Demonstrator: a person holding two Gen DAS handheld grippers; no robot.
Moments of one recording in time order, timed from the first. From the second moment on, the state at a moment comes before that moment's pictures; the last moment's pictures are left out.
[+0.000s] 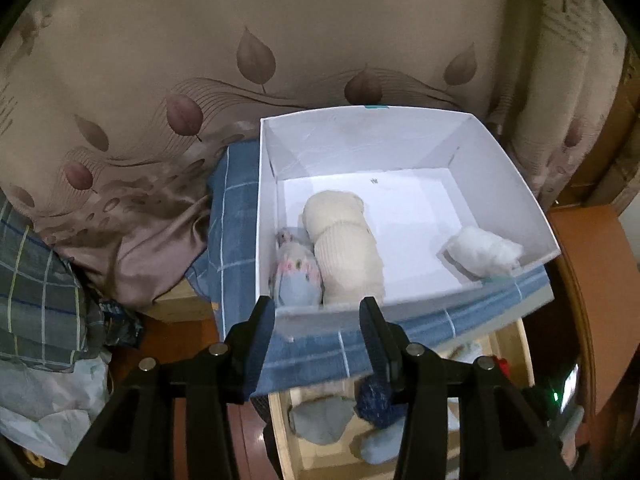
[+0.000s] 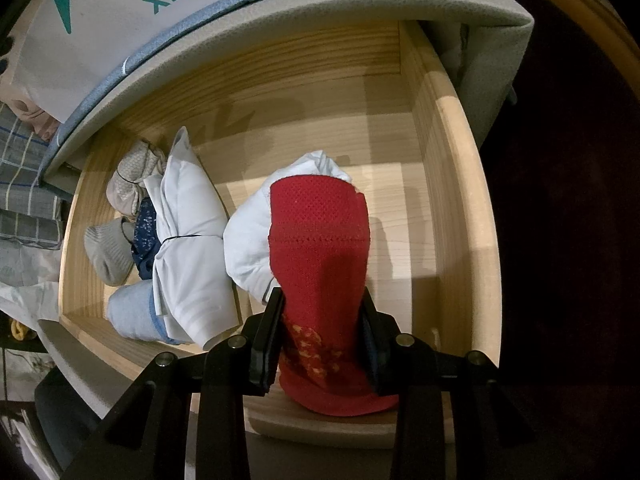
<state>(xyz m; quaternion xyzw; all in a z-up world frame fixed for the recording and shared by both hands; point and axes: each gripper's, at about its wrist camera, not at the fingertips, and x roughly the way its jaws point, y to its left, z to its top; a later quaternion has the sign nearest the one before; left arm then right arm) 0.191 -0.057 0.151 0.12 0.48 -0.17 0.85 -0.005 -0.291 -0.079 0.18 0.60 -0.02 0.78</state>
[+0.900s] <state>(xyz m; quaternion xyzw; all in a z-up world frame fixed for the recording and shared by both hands) 0.073 0.014 -0.006 0.04 0.54 -0.07 0.84 -0.002 -0.290 -0.081 0.16 0.61 -0.02 0.78</state>
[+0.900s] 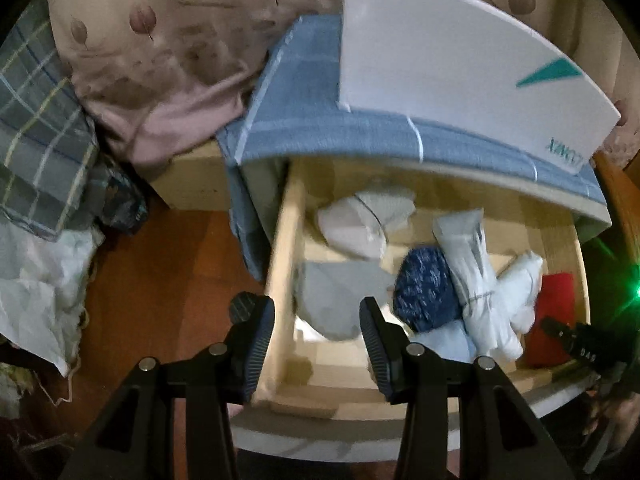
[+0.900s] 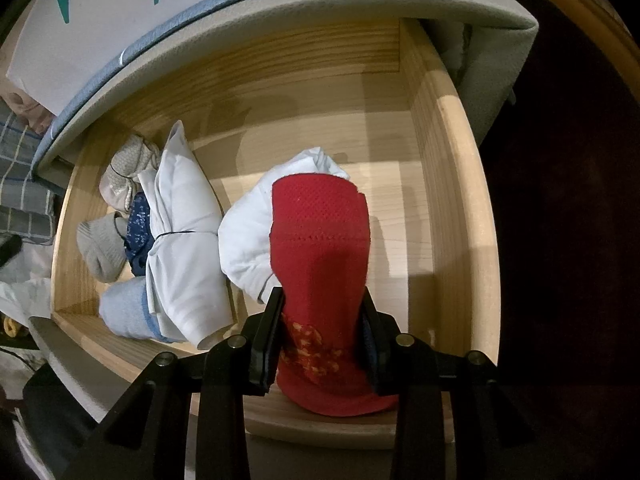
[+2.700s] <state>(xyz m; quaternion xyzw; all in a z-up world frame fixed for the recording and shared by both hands) 0.053 -0.003 -0.021 0.05 0.49 -0.09 0.87 0.040 -0.308 0.143 0.13 0.43 -0.02 0.89</state>
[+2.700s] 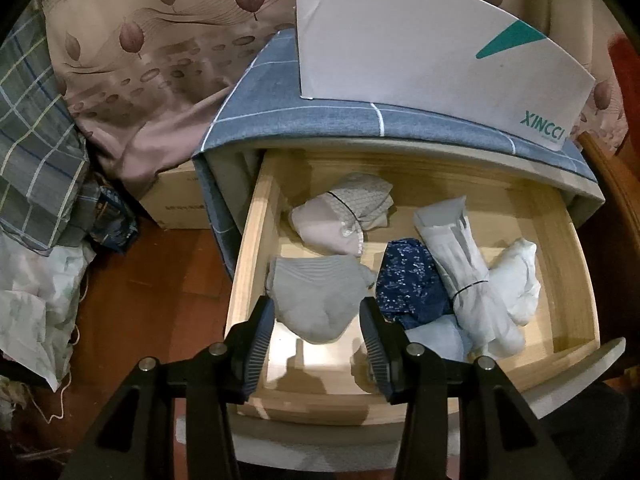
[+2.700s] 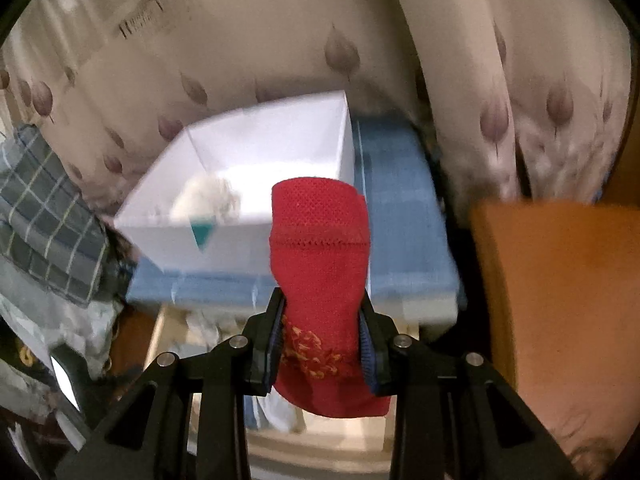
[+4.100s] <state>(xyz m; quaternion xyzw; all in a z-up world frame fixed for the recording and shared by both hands) 0.055 -0.004 -0.020 0.03 0.49 -0.11 0.86 0.223 -0.265 0.096 0.05 0.51 -0.04 0.86</state>
